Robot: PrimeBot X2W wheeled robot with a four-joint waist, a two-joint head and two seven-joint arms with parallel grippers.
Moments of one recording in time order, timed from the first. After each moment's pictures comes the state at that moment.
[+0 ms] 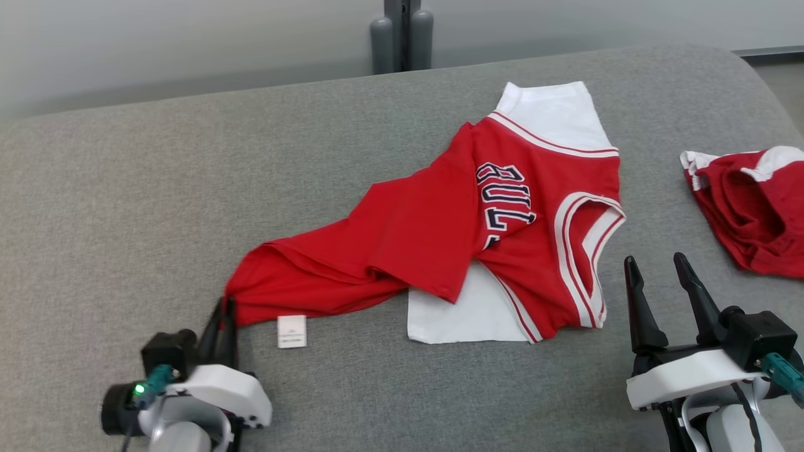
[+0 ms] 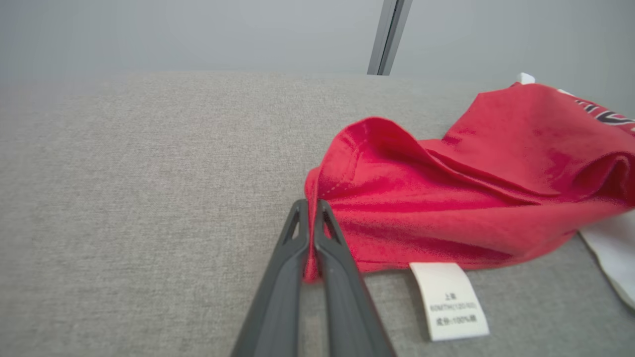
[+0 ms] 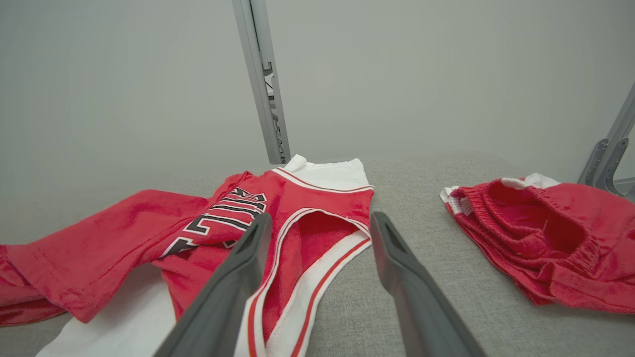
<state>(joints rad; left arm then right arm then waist) -0.22 0.06 -0.13 0.56 -0.26 0.07 -0.26 -0.16 -0.05 0.01 0.27 0.18 0.13 -0.26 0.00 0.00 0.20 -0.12</state>
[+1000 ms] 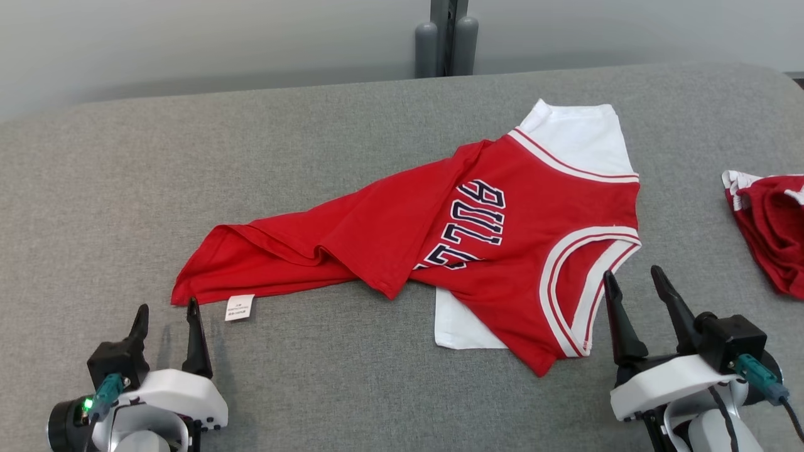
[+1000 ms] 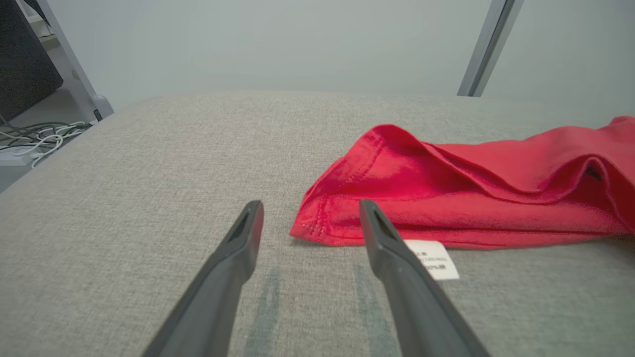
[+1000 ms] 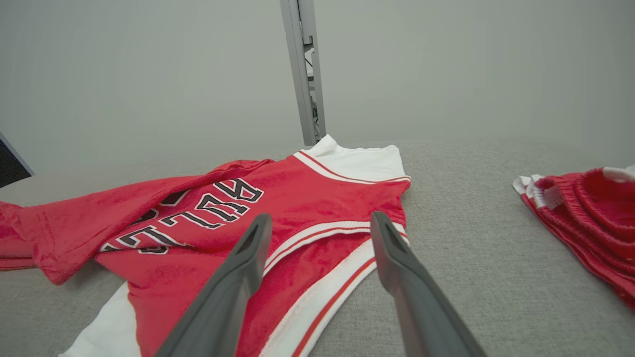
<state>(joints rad) -0.23 0.07 0.09 0.58 -0.13 0.04 -0.26 -0.19 -0.05 0.05 0.34 0.18 0.13 -0.26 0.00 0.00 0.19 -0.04</state>
